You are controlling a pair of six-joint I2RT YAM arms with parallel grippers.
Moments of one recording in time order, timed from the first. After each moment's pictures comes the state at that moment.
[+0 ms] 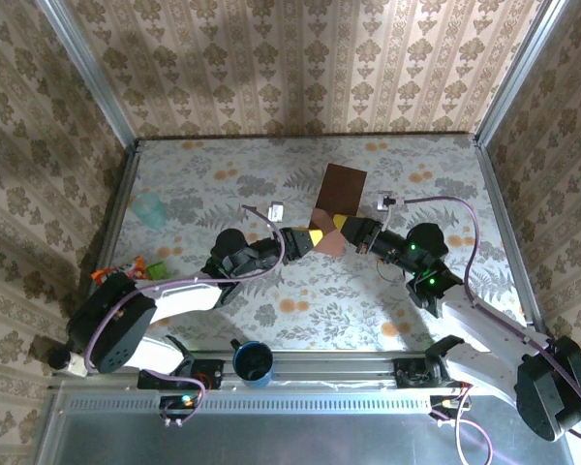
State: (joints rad) left arm -0.80 1.41 0.53 1.03 0.53 -0.96; right arm 0.45 1.00 0.48 0.61 -0.47 0.89
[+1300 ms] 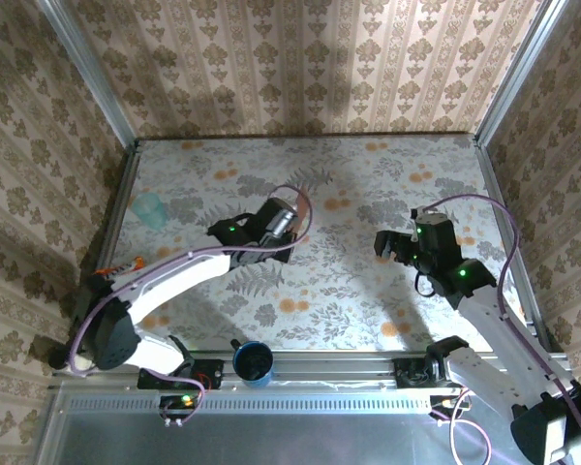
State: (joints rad) left arm -0.92 1.46 1.16 -0.72 -0.27 -0.41; right arm 0.28 0.86 0.71 -0.57 0.09 0.44
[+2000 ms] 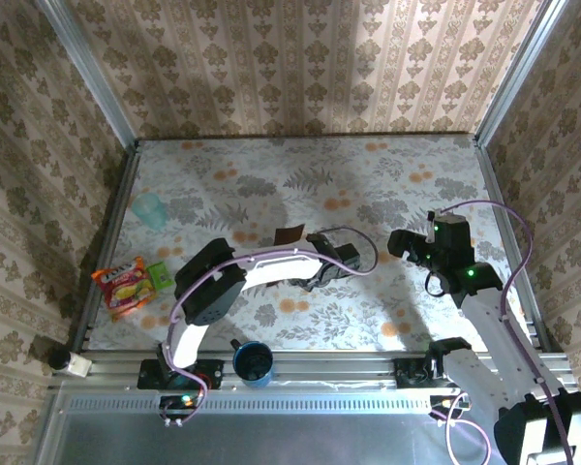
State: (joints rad) left arm -1.15 2.04 1.49 -1.14 -0.62 -0.61; right arm 0.09 0.85 0.65 -0.55 -0.03 0.42
